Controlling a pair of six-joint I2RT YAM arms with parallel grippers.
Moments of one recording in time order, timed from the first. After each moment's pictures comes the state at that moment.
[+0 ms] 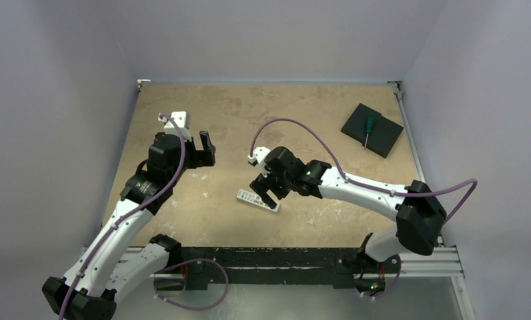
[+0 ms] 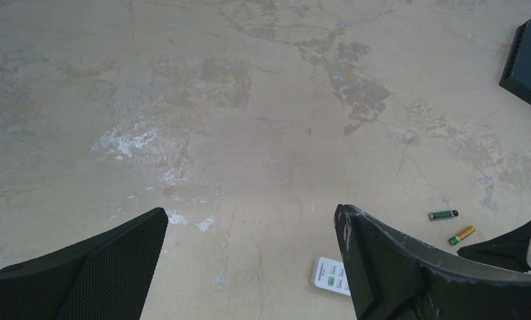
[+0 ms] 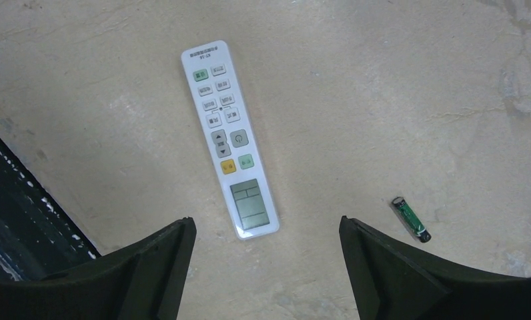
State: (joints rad) left arm -0.41 0.84 0.86 -0.45 -0.24 -0.31; right arm 0.96 1.47 1.05 -0.48 0.04 0.04
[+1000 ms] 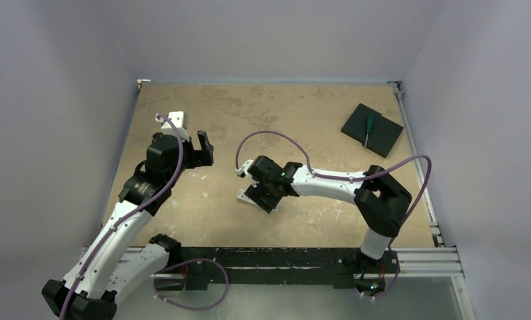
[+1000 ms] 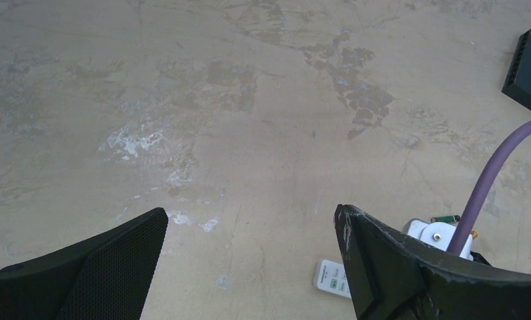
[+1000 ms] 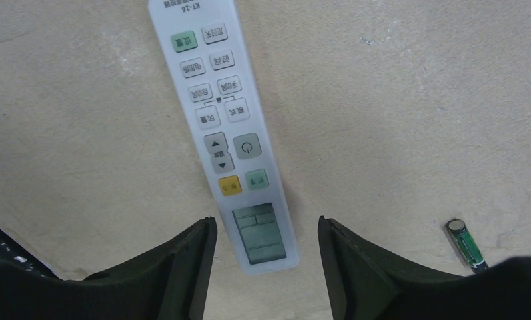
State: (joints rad) left arm -0.40 0.82 0.86 -0.45 -0.24 -0.31; right arm 1.01 1.73 1.13 -0.52 0.06 0.04
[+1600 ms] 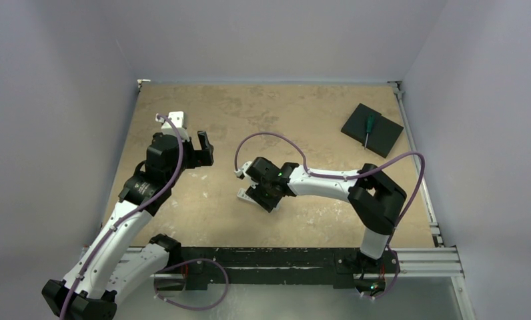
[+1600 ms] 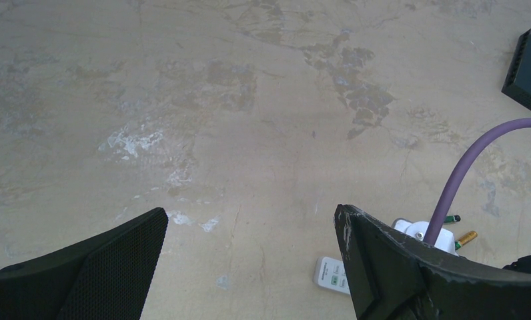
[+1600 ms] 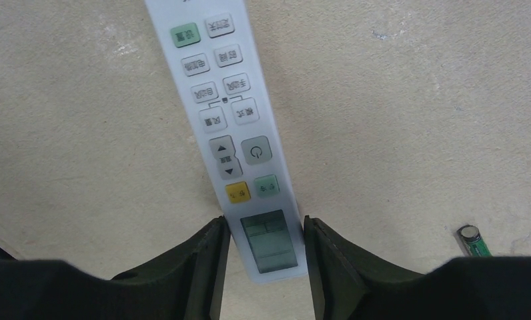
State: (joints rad) left arm -0.40 0.82 0.86 -0.45 -0.24 -0.31; right arm 1.01 1.78 1.15 -0.53 0.06 0.04
